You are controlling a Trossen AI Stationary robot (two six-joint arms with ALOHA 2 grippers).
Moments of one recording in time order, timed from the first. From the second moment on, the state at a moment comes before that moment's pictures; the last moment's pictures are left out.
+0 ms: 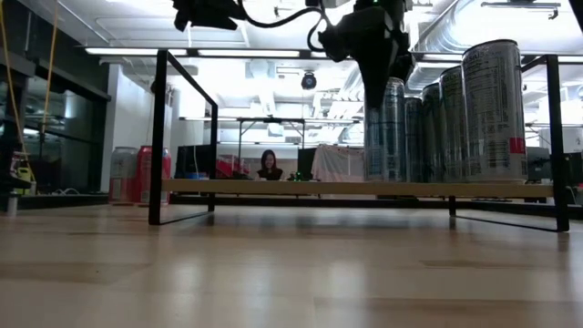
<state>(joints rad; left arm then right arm) 0.22 1.04 1.03 -0.29 -0.30 -0.05 -0.01 1.86 1.72 -1.40 0.09 0.54</state>
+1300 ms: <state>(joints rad) 0.22 1.04 1.03 -0.29 -0.30 -0.07 0.06 1.86 1.93 -1.30 -0.03 -0.30</state>
